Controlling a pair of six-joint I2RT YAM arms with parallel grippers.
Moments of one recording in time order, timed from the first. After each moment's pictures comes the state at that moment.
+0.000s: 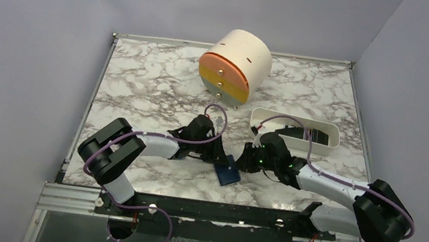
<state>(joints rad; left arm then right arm) -0.77 1.60 0.63 0.23 0.41 -0.89 0.77 1.22 0.45 0.06 -0.19 0.55</state>
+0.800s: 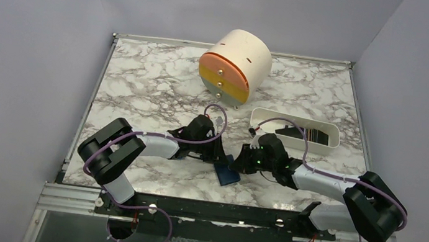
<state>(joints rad) -0.77 1.60 0.63 0.23 0.40 -0.89 0.77 1.31 0.42 0.21 -0.26 0.60</state>
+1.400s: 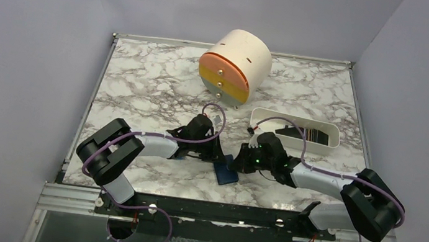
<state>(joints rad) -0.77 1.59 0.63 0.20 0.37 -0.90 0.77 1.34 0.43 0.21 -0.28 0.60</state>
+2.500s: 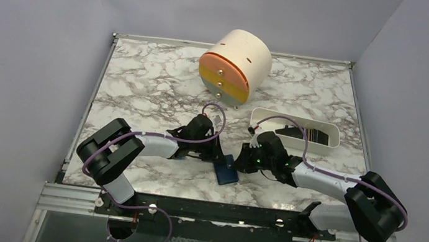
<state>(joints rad) -0.77 1.59 0.63 0.20 0.36 -0.89 0.77 1.31 0.46 0.12 -0.23 0.56</state>
